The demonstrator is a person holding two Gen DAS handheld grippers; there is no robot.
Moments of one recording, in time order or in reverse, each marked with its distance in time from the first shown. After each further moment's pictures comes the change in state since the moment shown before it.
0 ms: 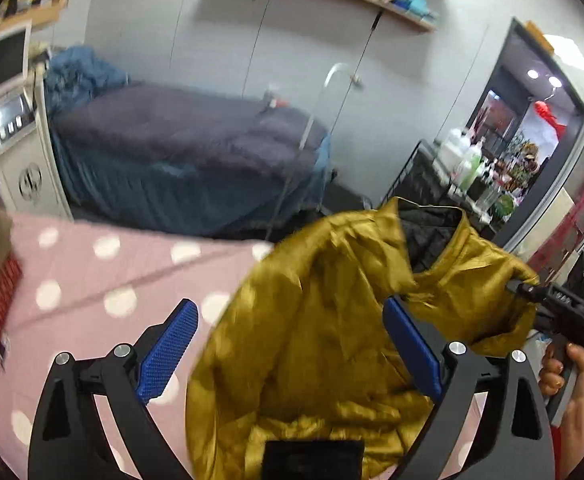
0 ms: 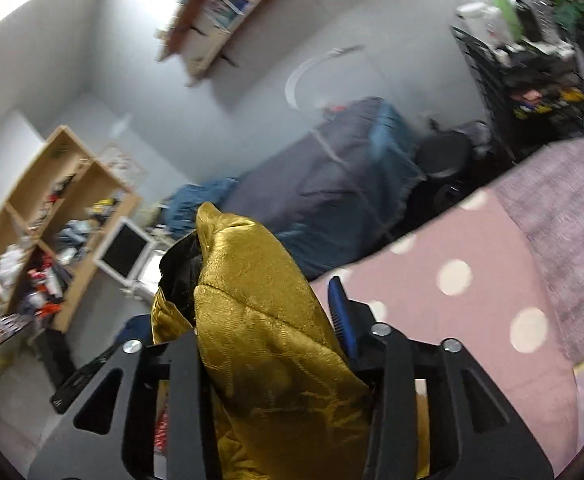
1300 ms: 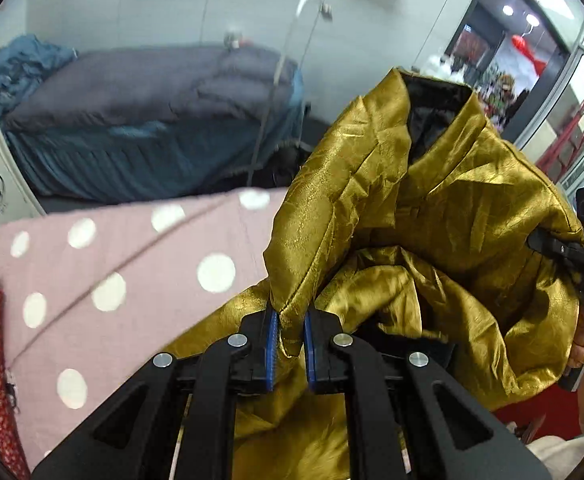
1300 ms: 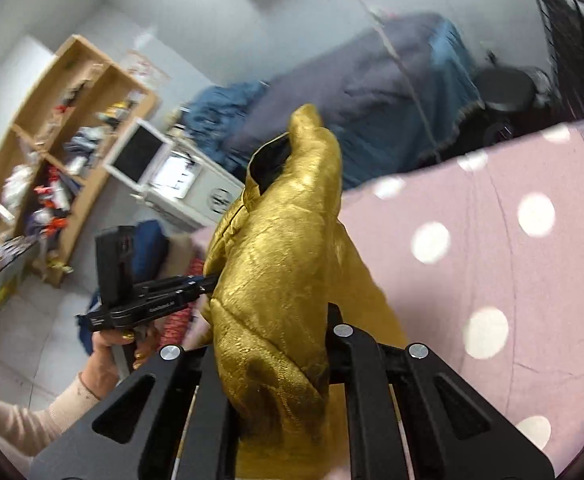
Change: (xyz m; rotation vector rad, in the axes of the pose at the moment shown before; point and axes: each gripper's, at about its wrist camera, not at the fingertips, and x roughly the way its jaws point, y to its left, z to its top) left arm 0.033 0.050 0.028 0.170 0.158 -0.086; right arm 0.170 0.041 -0.077 -0.179 0.305 0.194
